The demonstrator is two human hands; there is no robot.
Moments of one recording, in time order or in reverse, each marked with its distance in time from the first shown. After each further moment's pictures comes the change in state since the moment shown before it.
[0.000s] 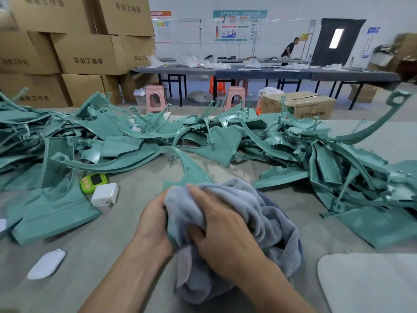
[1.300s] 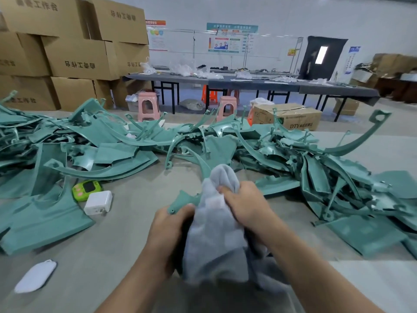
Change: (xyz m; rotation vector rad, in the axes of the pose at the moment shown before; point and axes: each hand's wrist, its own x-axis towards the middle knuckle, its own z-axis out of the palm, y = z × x) left_hand -0.018 -0.016 0.017 0.339 -0.053 0.328; right_hand 0.050 0.033 -0.053 0.222 0.037 0.592
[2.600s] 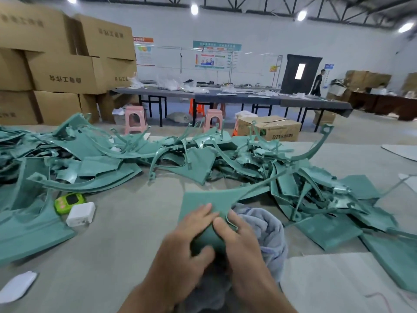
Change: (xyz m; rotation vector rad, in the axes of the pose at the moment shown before) left_hand -0.040 -0.006 0.025 0.745 -0.288 0.644; right_hand -0.084 0.030 0.009 0.812 0.086 0.145
